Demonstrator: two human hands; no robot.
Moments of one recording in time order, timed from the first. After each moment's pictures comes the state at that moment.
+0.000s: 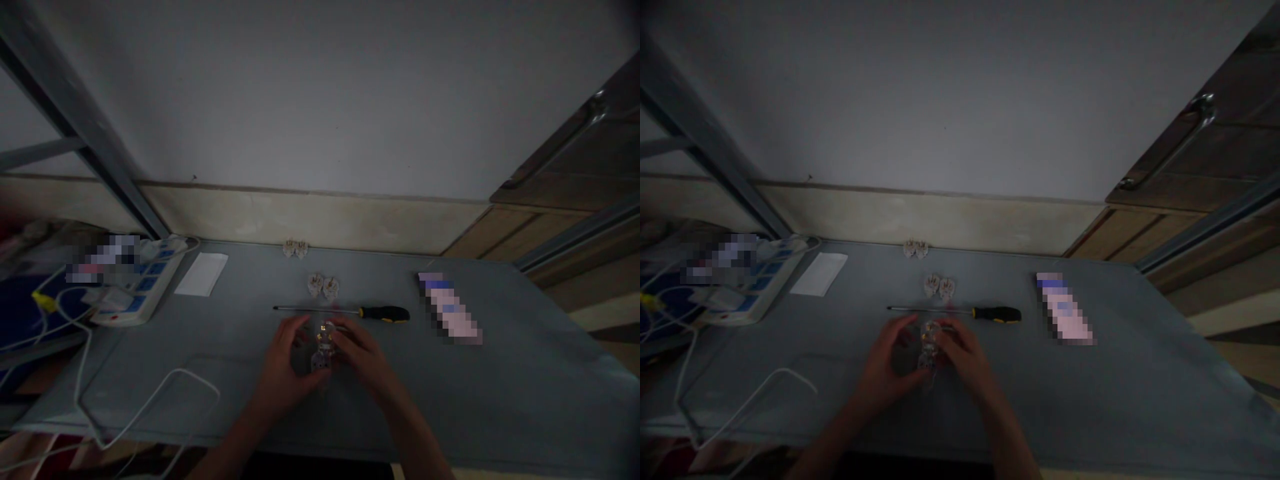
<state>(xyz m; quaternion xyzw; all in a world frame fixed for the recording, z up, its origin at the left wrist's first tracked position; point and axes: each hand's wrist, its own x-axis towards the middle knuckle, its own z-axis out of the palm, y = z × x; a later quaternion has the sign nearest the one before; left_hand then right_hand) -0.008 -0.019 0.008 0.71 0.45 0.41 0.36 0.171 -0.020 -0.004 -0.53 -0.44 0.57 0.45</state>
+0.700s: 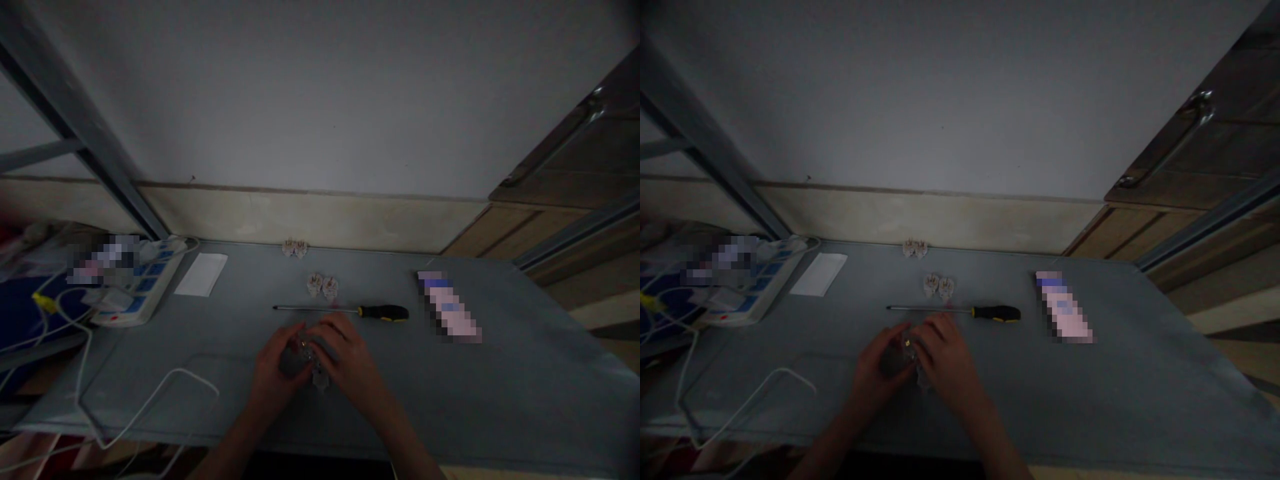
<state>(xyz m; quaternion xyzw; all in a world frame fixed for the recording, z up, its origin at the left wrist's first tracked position) -0.017 -0.023 -0.005 0.71 0.46 0.46 0.29 0.151 -0.024 0.036 -0.49 -0.73 0.24 0.40</state>
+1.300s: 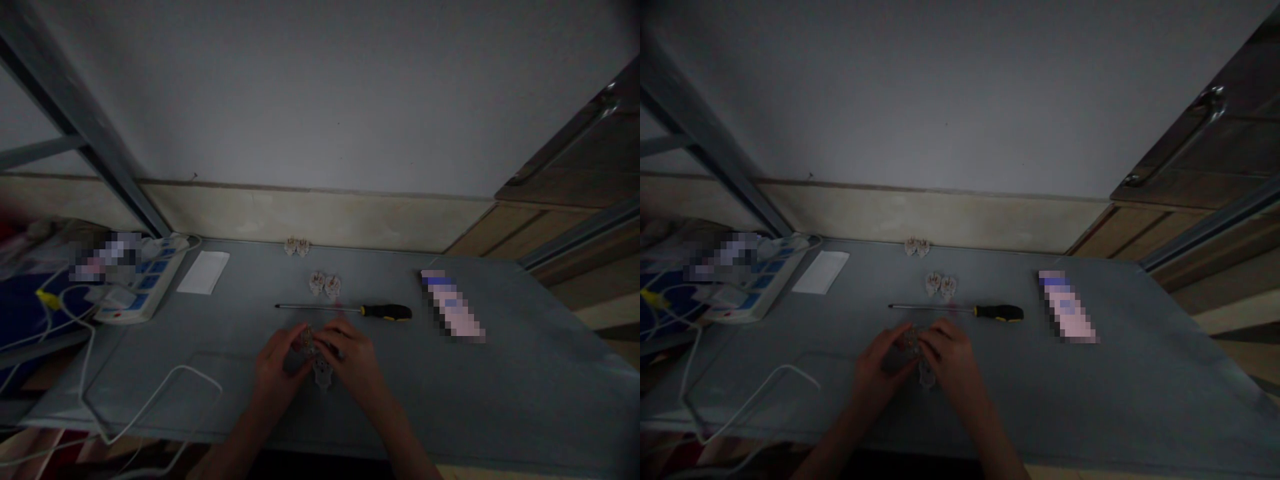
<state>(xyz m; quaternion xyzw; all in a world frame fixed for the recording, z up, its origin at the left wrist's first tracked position) -0.019 -0.023 -0.006 0.74 0.44 0.47 0.20 0.151 -0.020 0.025 -0.51 -0.72 0.22 0.41</state>
